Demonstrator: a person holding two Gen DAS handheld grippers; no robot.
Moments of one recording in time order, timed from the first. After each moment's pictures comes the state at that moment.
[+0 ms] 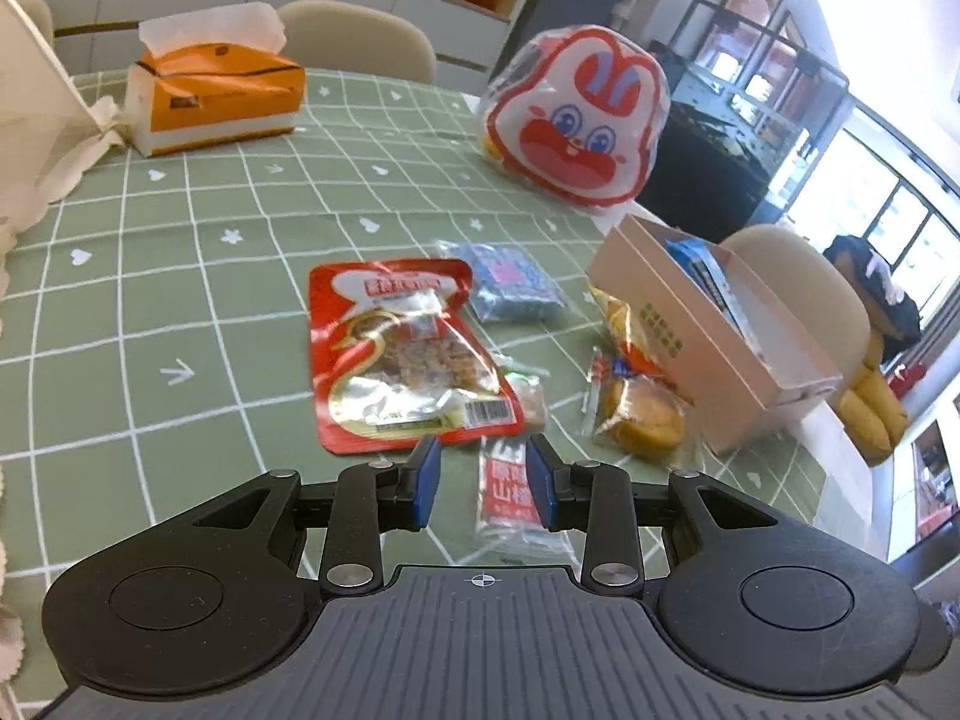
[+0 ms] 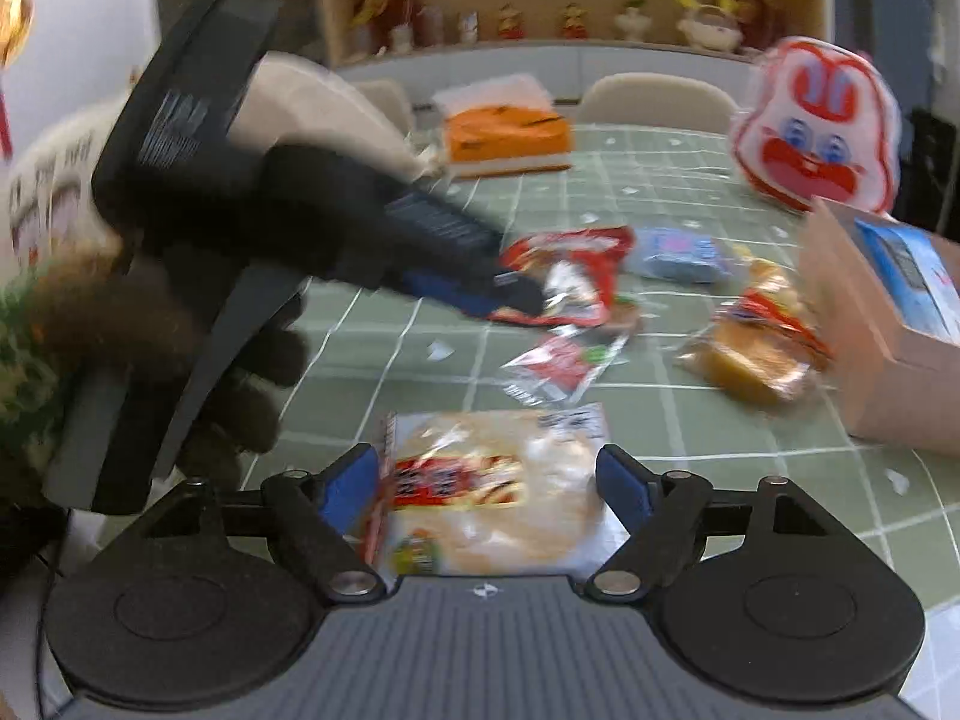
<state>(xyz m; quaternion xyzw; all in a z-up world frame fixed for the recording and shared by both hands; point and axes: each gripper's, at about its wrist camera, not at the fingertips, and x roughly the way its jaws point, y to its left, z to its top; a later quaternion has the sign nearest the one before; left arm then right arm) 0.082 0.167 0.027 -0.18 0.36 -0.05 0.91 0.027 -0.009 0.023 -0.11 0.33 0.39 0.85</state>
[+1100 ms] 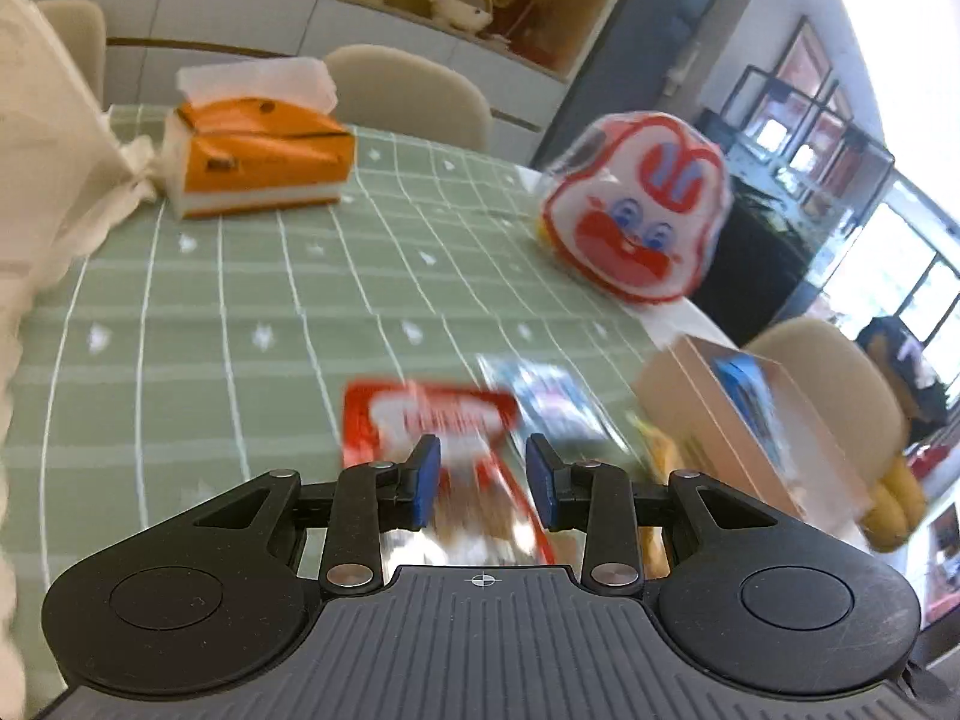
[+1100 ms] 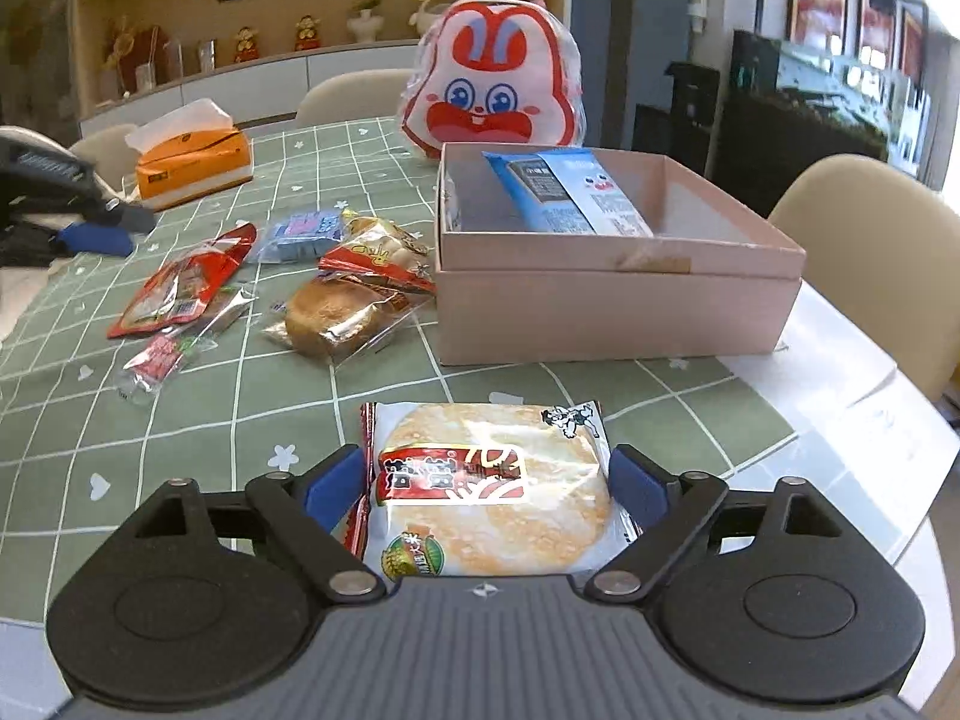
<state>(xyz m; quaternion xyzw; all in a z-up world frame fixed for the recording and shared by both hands) 0.138 0.192 0.045 -0.21 0.32 0.02 0.92 0.083 -0.135 0.007 -0.05 0.34 0.16 0.93</state>
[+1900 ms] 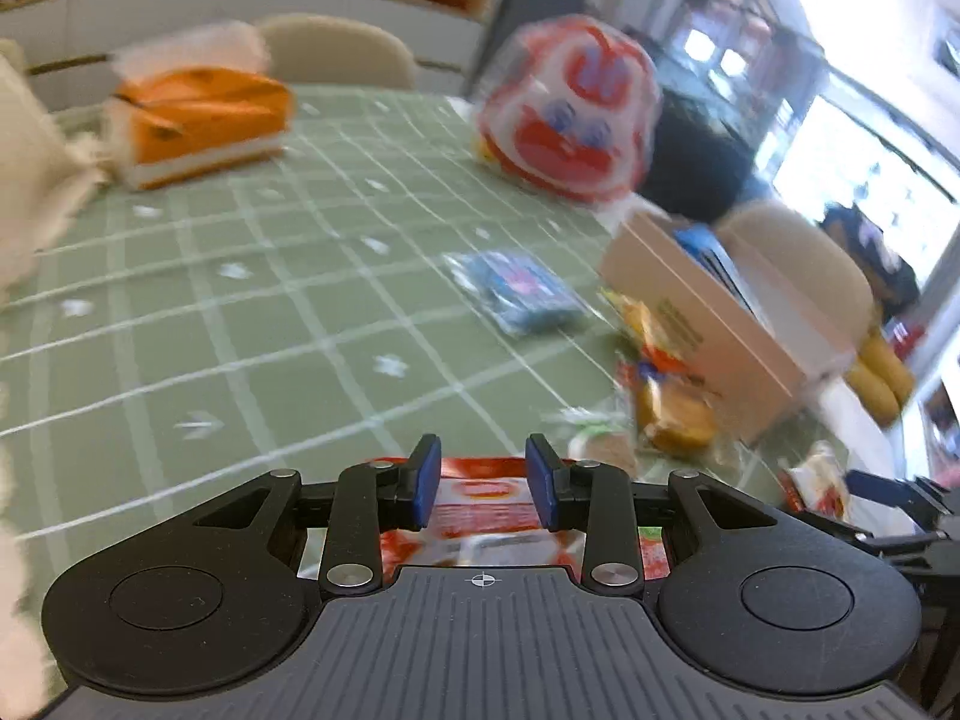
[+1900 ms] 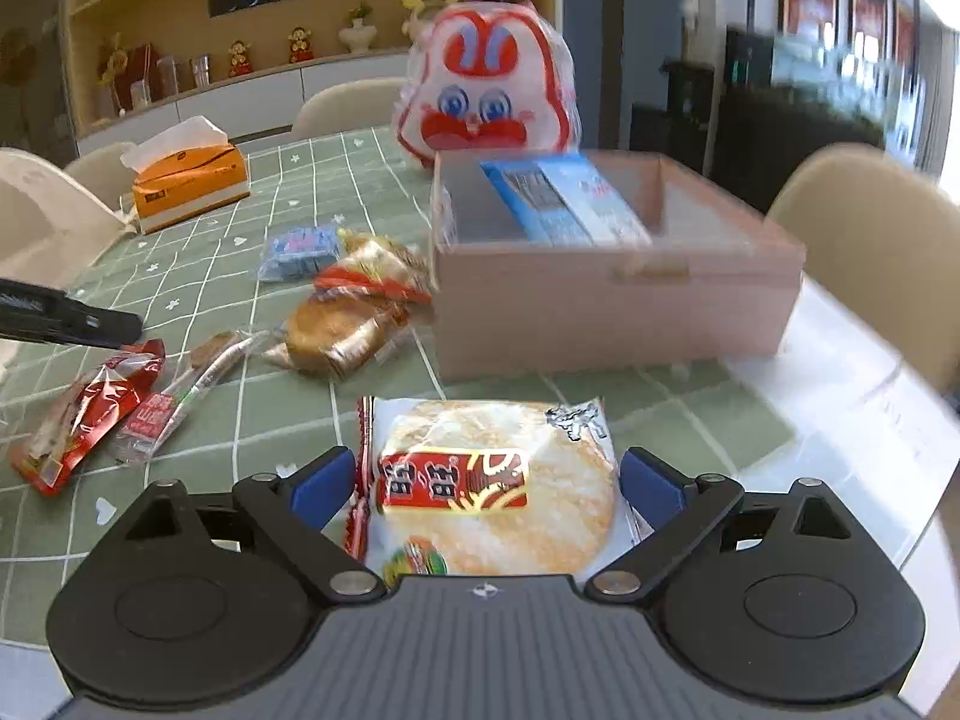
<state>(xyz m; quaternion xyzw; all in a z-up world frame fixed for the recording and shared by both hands) 0.084 0.190 0.026 -0.14 0.34 -0.05 0.93 0.083 -0.123 0.011 -0.05 0.32 0.15 0.93</state>
